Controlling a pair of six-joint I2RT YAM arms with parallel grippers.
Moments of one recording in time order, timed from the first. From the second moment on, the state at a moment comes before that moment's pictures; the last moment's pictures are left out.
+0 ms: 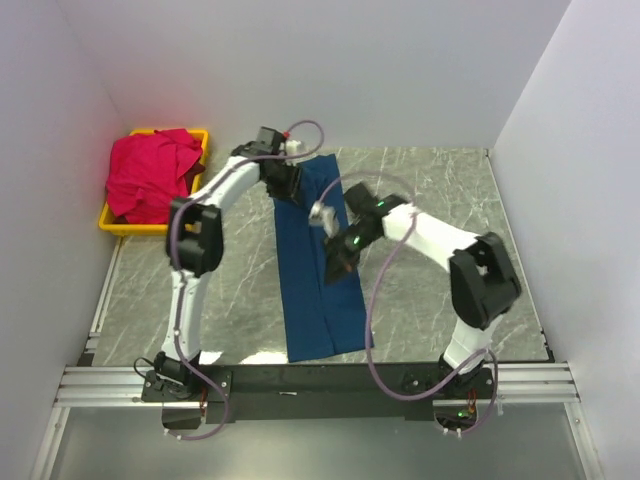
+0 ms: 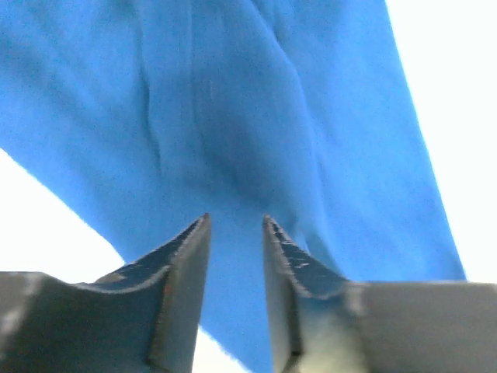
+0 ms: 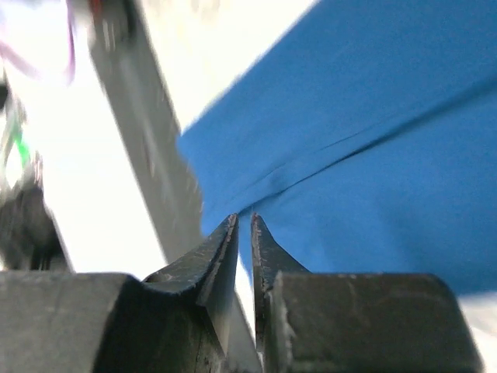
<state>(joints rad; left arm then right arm) -0.35 2.37 2.11 -0.76 0.30 -0.09 0.61 1.79 1.27 -0.83 -0.84 -0.23</state>
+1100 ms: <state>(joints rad) -0.23 2.29 1.80 -0.63 0.48 -0.15 0.39 2.36 1.84 -0.36 -0.39 0.32</state>
